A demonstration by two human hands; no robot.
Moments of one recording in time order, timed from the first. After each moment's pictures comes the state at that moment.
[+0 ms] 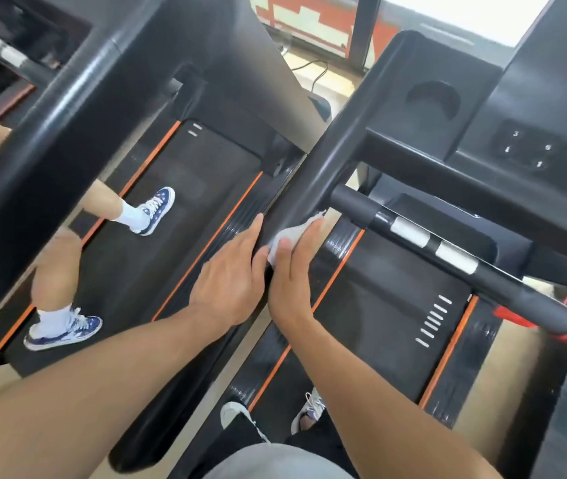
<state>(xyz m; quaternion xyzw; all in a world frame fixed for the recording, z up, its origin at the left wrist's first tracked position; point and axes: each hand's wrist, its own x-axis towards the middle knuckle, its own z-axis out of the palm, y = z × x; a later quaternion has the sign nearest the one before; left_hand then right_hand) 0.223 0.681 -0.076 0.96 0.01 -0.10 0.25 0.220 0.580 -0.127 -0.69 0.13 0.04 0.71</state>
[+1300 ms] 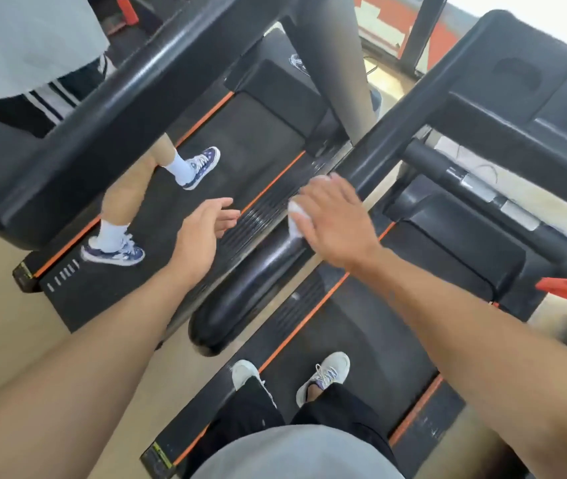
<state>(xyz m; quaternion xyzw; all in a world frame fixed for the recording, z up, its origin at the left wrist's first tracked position) 0.128 0.809 -0.075 0.73 0.29 -0.03 0.61 0.205 0.577 -0.108 -0.91 -0.36 -0.12 0.13</state>
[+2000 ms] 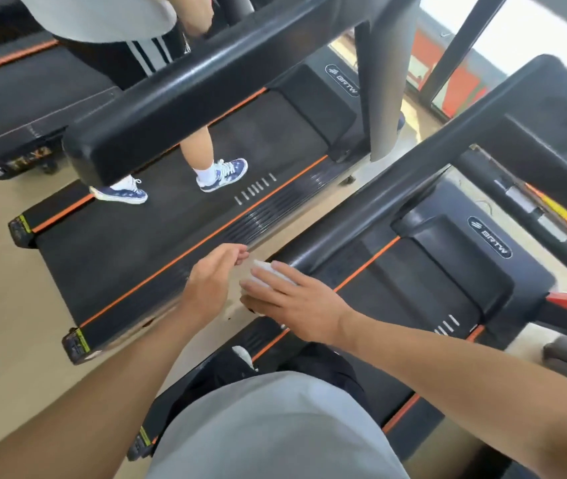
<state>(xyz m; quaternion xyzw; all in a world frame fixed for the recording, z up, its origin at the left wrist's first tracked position) -0.035 0.864 -0.107 0.77 0.25 -0.04 0.59 0.034 0.661 -0.140 -0.72 -0.68 -0.08 -0.08</state>
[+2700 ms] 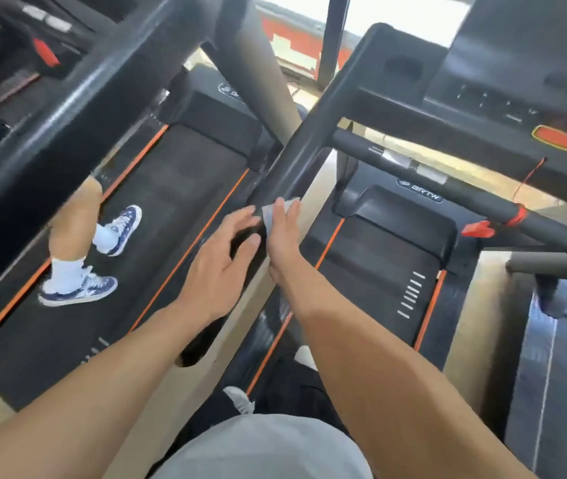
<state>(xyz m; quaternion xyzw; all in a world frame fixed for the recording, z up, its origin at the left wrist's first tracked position) 0.067 0.746 -0.045 0.87 -0.05 -0.04 0.49 0.144 0.641 -0.122 -0.67 0.23 0.12 0.70</state>
